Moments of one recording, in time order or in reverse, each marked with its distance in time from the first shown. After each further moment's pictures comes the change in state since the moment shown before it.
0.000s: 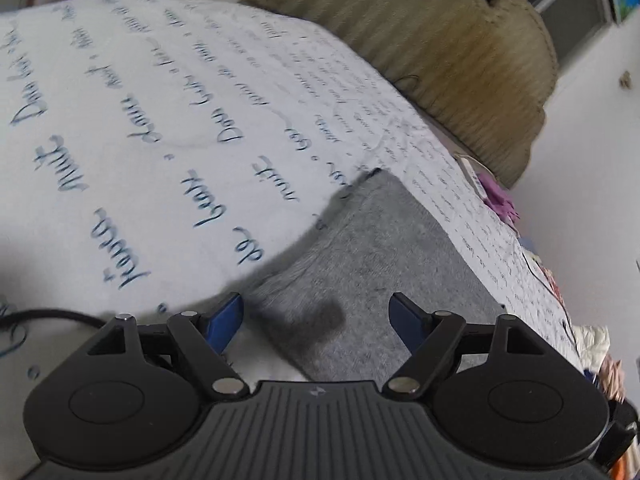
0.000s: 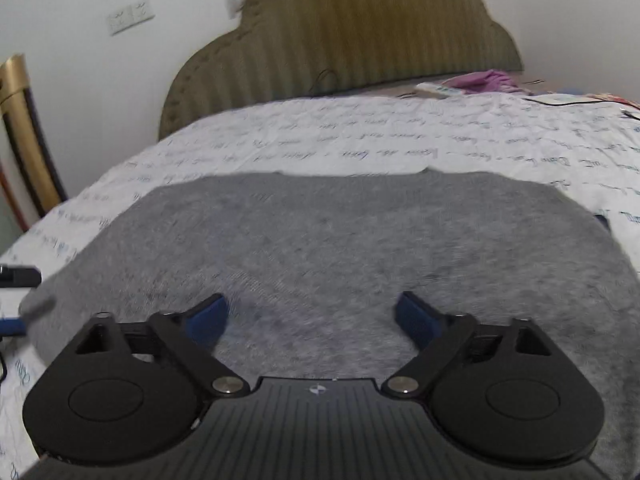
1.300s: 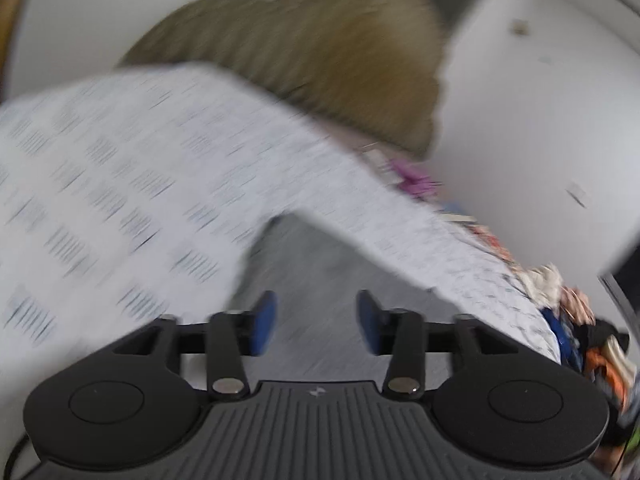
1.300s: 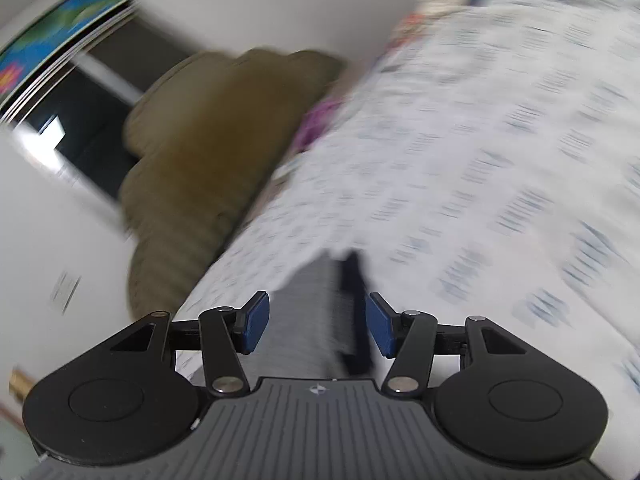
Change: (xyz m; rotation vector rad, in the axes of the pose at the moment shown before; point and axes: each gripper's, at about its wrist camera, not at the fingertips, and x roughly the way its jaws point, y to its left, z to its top) left arm -0.023 -0.047 0.042 0.363 -0.046 -0.255; right arm -0.146 -0.158 -0.019 0.758 -0.273 0.020
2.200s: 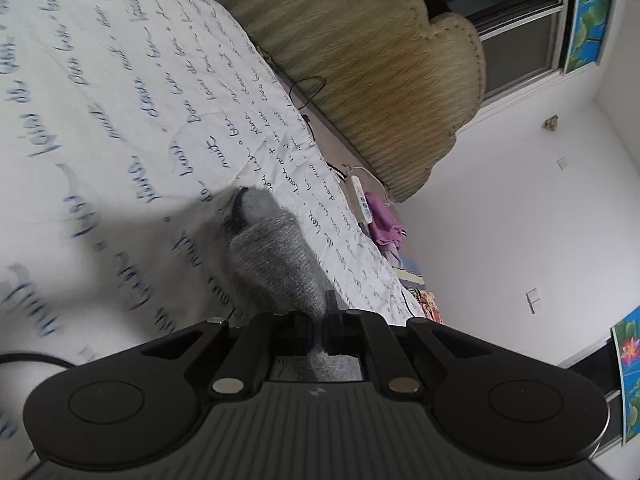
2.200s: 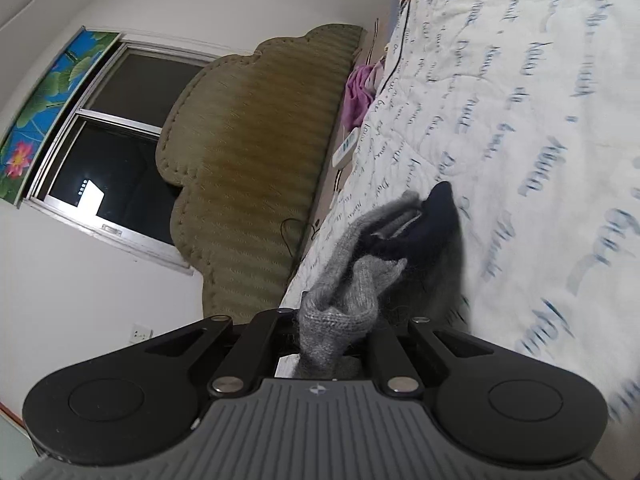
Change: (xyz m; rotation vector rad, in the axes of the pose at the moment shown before) left arm 0.099 0.029 0.045 -0.472 0.031 -0.142; right arm 0.116 0.012 0.015 0.313 0.021 0.206
